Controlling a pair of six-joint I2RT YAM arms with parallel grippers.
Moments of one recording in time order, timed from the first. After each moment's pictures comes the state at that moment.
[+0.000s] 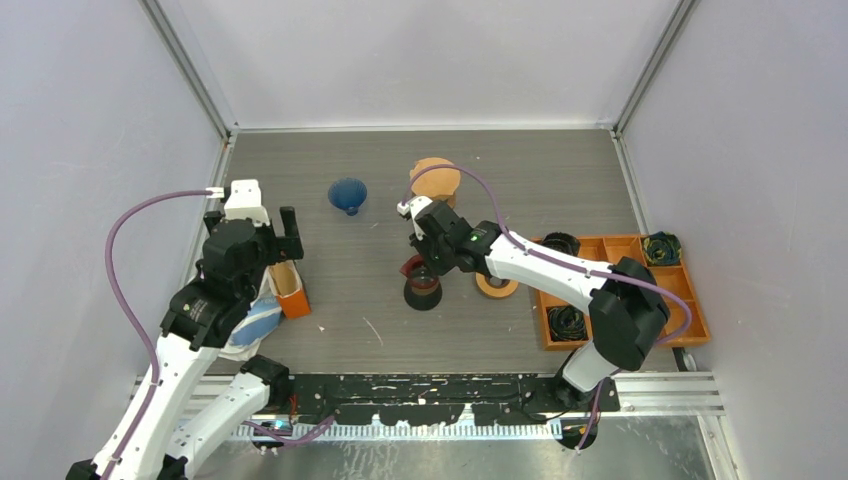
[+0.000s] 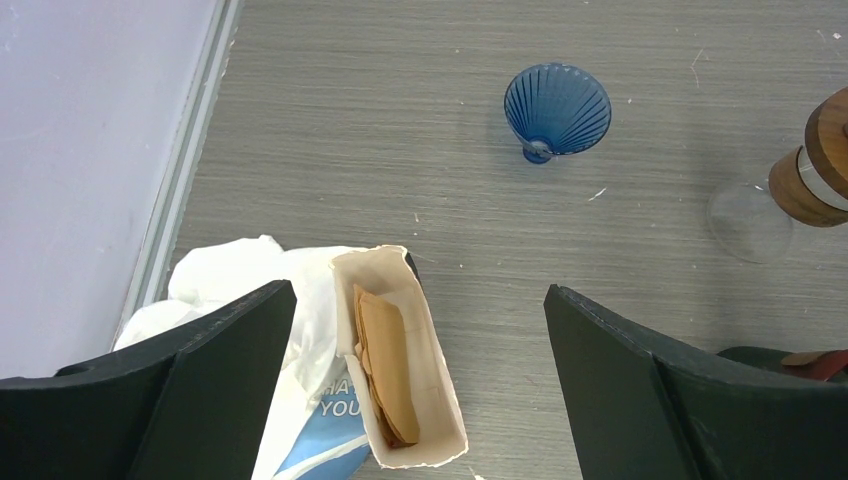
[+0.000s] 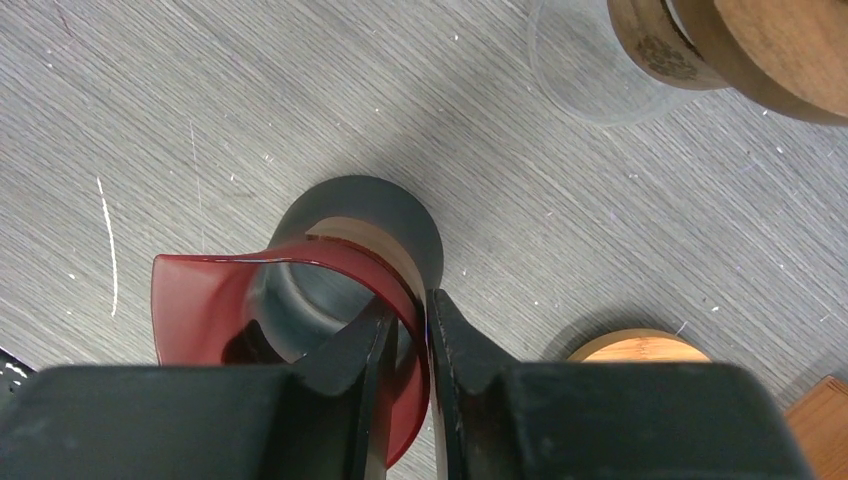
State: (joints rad) left arm -0.40 0.69 0.95 -0.64 -0.46 -0.16; right arm 0.86 1.57 1.14 -0.48 0.11 0.13
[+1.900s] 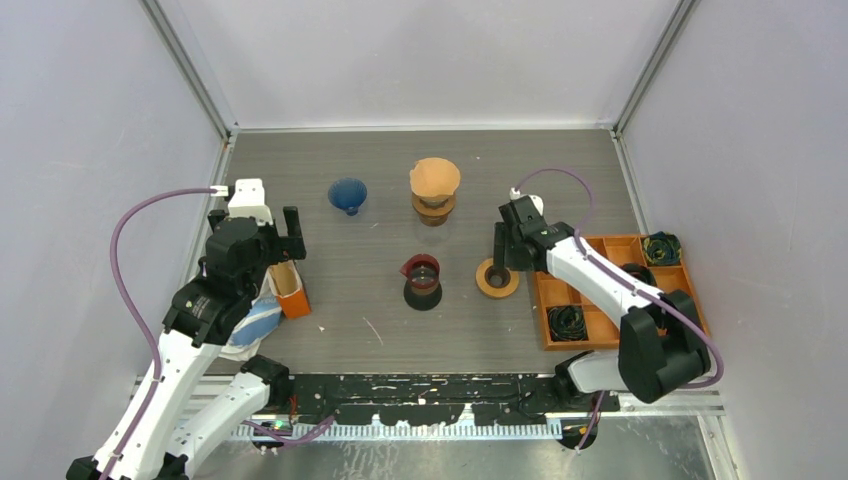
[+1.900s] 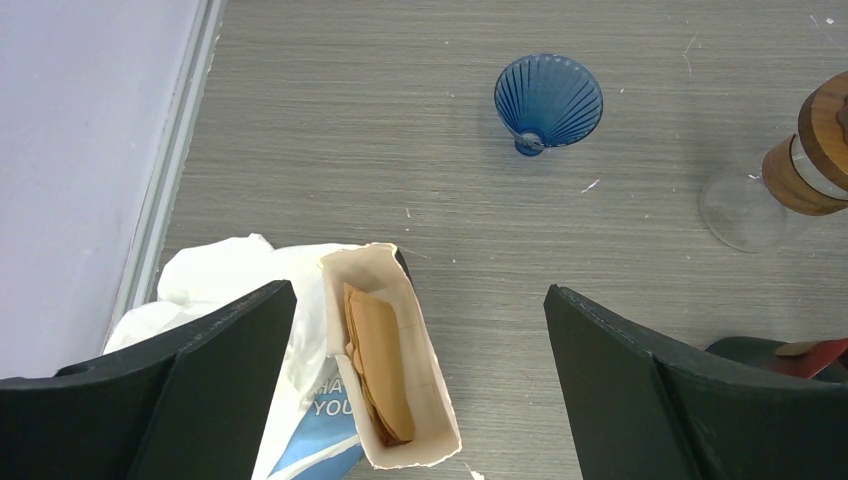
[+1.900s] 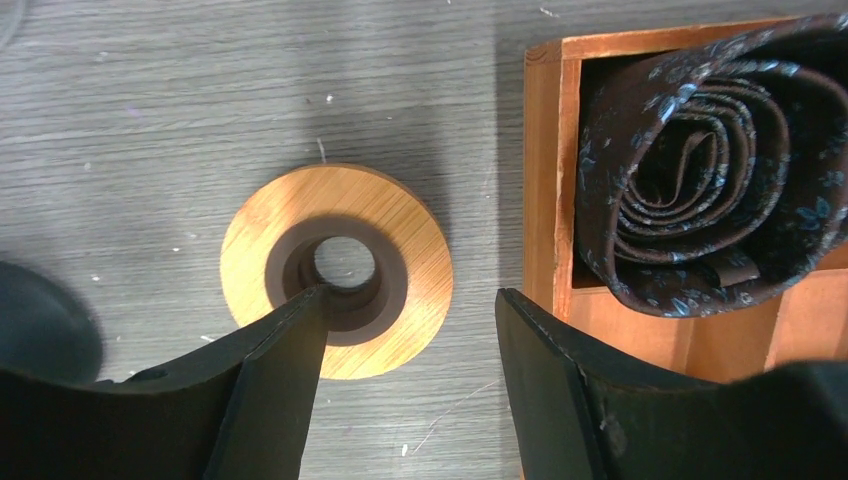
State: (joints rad) left arm -0.40 0.70 0.95 -0.64 -0.44 -0.16; right arm 0.43 1.33 0.88 -0.60 0.25 0.41
